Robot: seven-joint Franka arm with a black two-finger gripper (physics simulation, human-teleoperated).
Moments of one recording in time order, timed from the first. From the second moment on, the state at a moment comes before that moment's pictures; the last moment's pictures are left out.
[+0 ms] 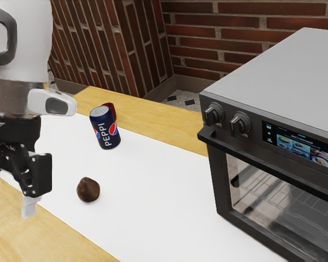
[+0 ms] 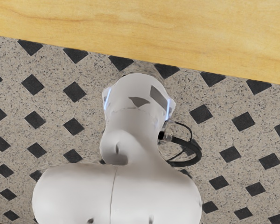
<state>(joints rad) 0.14 -0.33 -0.15 -1.65 -0.05 0.82 -0.20</state>
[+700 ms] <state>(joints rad) -0.22 -0.48 -0.08 -2.10 -0.17 2.06 -0.66</state>
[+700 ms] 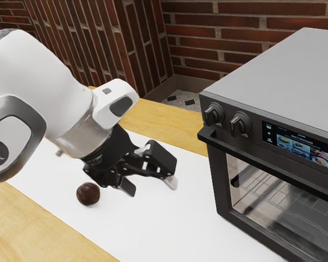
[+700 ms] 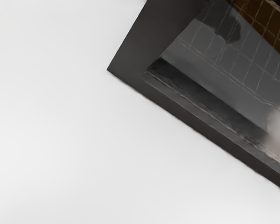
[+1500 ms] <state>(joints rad) -0.33 -0.35 -0.11 -2.06 -0.11 2.42 -1.09</state>
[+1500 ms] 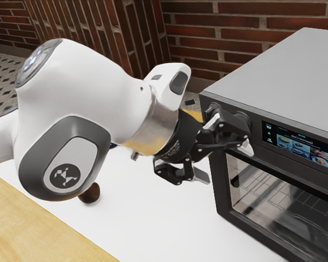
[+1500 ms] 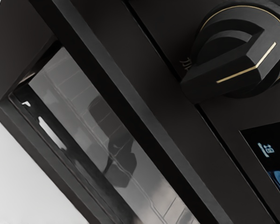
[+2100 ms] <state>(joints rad) -0.29 -0.36 -0.11 -2.17 -0.11 2.55 -1.30</state>
